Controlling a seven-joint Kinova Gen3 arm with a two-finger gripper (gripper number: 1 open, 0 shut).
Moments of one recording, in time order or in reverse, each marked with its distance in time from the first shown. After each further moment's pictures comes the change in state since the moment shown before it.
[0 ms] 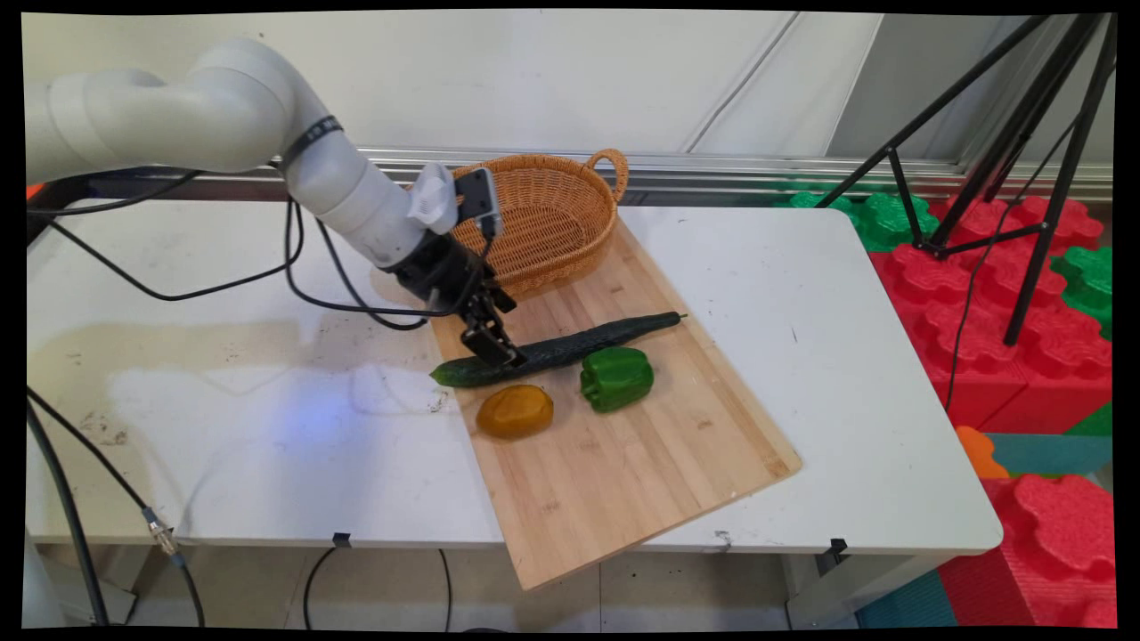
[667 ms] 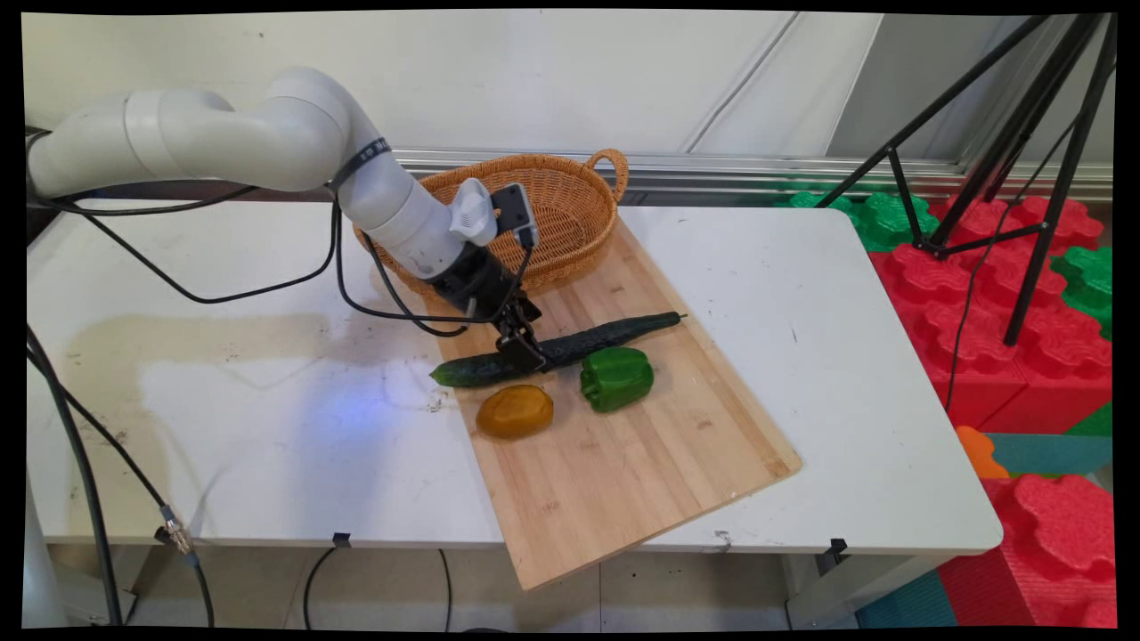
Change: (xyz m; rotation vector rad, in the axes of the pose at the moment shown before) arm 0.015 -0.007 0.042 -0.011 0.003 -0.036
